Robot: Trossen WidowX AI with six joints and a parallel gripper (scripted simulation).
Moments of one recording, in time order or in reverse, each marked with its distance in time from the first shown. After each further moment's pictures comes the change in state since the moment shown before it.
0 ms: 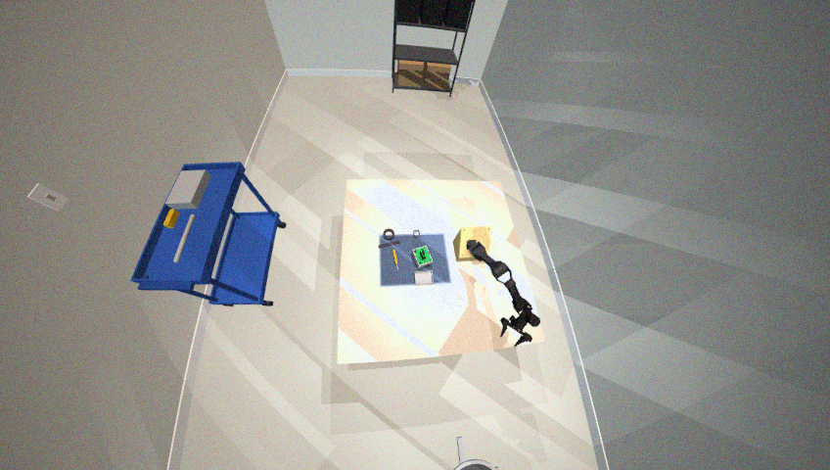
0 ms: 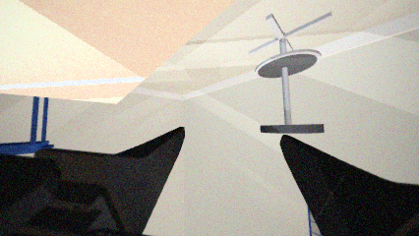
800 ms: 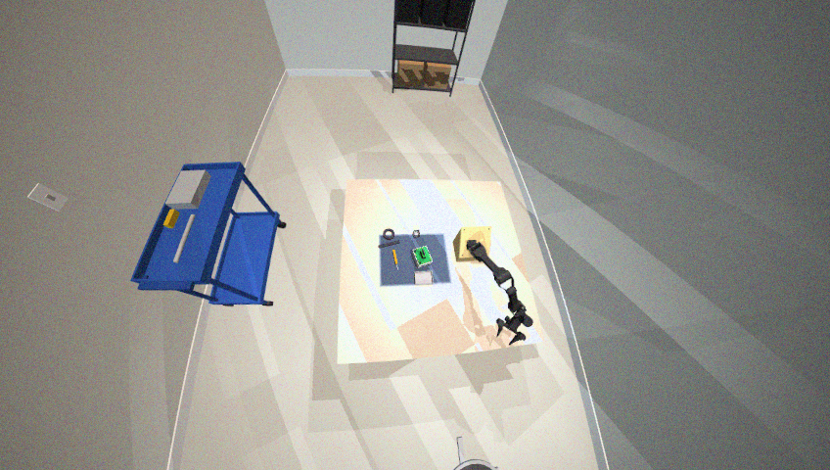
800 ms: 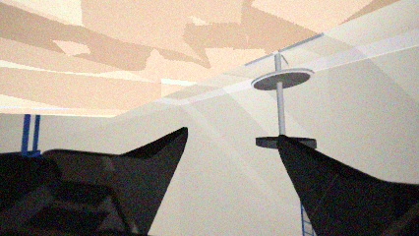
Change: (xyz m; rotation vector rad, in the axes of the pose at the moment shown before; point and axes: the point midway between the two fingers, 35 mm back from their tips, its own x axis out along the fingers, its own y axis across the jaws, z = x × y) arm 0.028 0.000 0.084 -0.016 -0.010 -0.020
